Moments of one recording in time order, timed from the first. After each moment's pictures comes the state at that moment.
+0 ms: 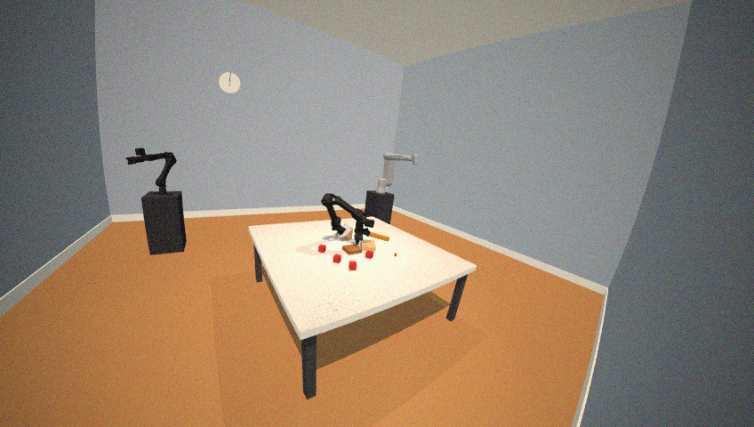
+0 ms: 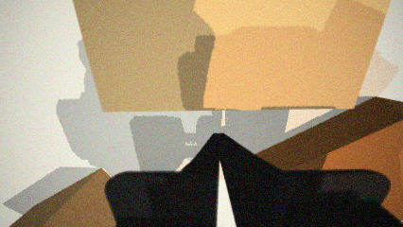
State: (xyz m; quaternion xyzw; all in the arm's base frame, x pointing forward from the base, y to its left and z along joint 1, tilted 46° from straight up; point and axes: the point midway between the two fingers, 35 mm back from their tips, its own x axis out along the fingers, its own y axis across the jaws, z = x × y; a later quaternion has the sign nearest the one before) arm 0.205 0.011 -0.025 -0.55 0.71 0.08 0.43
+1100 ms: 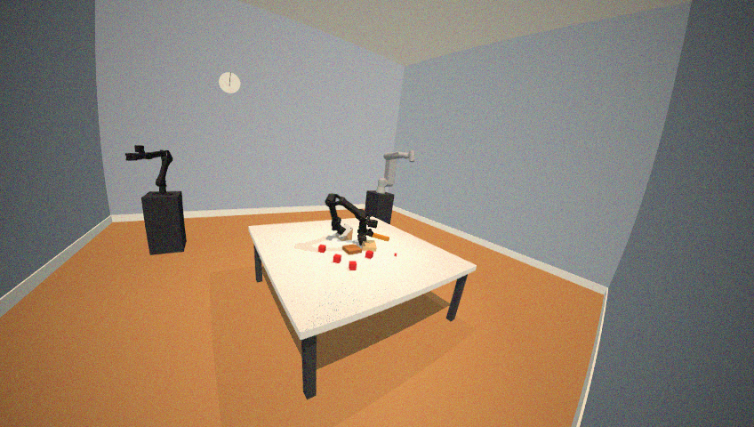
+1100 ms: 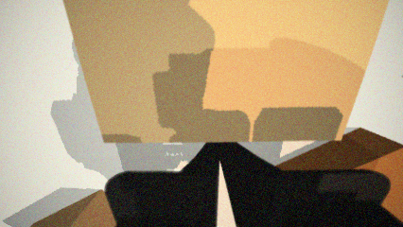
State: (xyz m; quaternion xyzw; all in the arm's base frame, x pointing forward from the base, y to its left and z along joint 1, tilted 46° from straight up) arm 0.220 0.023 -0.041 -0.55 0.71 0.08 0.43
